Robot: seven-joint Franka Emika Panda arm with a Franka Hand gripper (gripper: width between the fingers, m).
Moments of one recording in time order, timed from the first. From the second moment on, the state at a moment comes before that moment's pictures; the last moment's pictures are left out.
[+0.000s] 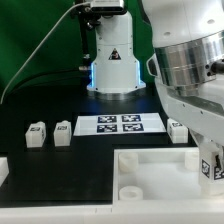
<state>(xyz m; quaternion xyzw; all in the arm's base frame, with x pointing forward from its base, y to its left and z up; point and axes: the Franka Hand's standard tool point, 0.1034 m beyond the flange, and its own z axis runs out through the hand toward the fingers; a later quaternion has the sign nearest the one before) 0.623 0.117 0.072 -0.80 0.59 0.04 0.11</state>
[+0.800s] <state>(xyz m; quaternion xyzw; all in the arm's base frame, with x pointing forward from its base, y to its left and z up) 0.623 0.104 0.073 -0.99 0.10 -0.02 0.09</state>
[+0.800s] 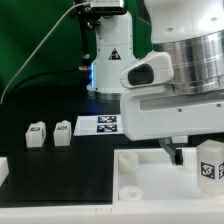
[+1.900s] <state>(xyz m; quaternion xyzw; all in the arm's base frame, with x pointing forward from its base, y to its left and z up) 0.625 0.111 0.076 -0.99 0.09 -0.03 0.07</state>
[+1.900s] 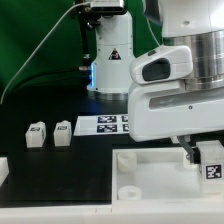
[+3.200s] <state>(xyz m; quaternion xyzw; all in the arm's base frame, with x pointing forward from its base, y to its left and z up) 0.624 0.115 0.075 -0.73 0.68 0.05 0.07</state>
